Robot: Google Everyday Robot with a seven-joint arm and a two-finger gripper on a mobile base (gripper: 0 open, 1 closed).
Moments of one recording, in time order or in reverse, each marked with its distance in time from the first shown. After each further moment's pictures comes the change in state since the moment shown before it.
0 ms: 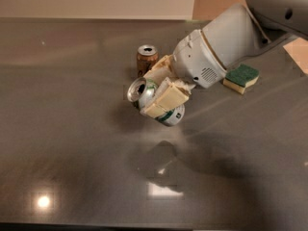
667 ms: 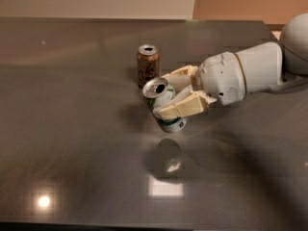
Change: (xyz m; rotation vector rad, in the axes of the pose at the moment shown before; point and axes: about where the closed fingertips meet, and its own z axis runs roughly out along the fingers) arm 0.020 0.002 -0.017 0.039 -0.358 0.079
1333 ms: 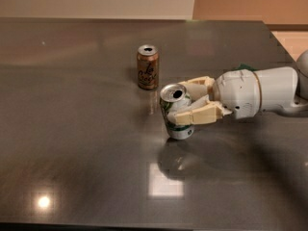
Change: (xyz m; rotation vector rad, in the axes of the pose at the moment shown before) arm 0.026 0.001 -0.024 0.051 -0.153 0.058
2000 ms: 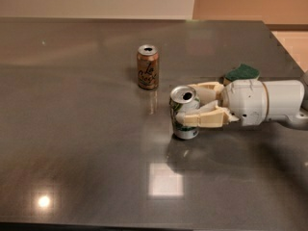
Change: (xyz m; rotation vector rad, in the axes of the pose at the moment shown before) arm 0.019 -0.006 -0.018 0.054 -0.062 -0.003
